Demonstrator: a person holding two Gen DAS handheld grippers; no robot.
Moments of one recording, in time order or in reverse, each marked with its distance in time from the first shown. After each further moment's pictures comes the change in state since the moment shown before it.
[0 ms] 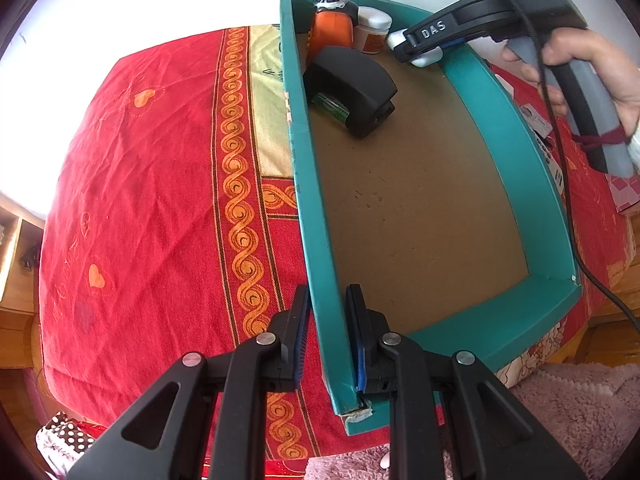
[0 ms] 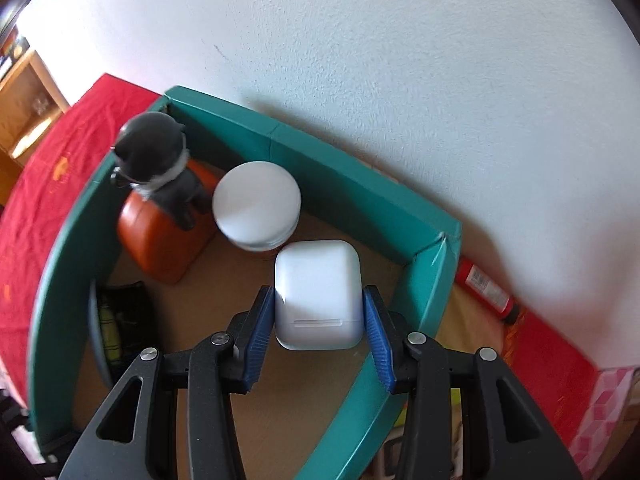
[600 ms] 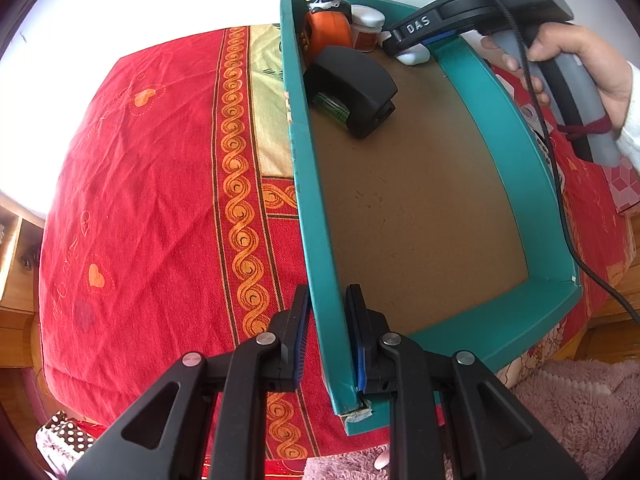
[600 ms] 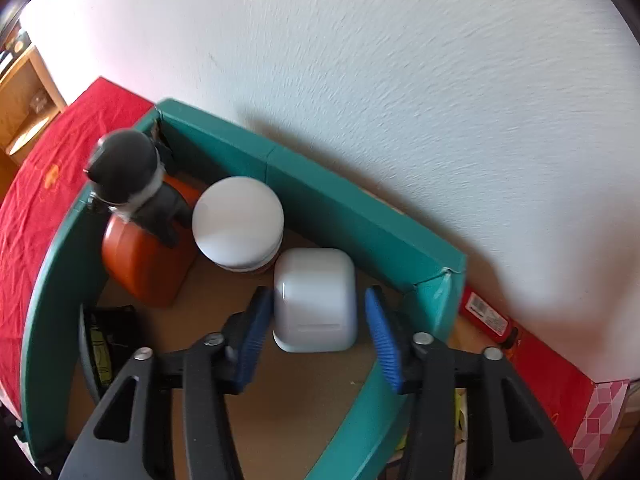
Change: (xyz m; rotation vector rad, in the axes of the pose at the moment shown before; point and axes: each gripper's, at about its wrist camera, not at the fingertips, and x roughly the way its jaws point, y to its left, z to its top) left arm 0.000 0.004 0.000 0.000 0.002 -0.001; right arm 0.005 -0.012 0.013 0.004 -0.042 0.002
